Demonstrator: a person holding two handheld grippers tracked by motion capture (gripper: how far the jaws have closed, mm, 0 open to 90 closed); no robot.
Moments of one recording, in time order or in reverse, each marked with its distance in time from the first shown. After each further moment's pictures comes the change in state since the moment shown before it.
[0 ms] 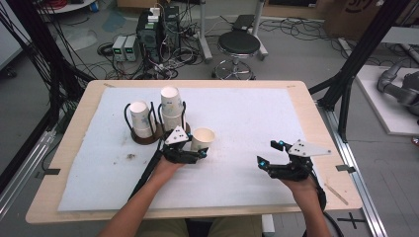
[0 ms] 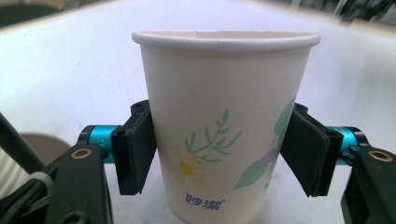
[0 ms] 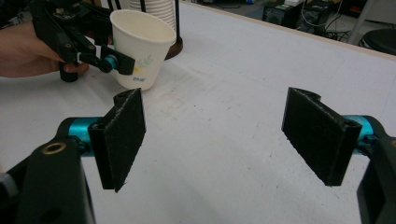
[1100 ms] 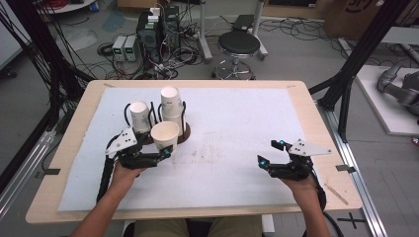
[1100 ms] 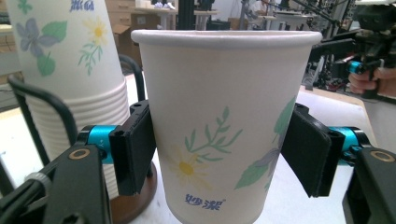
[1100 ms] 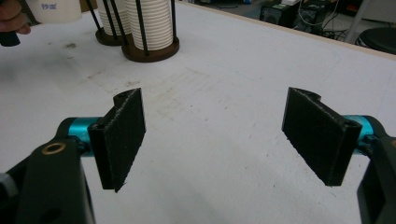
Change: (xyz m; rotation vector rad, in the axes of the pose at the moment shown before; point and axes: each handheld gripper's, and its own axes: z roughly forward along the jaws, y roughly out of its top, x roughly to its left) left arm 0.019 -0.006 -0.116 -0.326 -0.010 -0.023; right arm -0.002 -0.001 0.000 0.002 -0.011 0.014
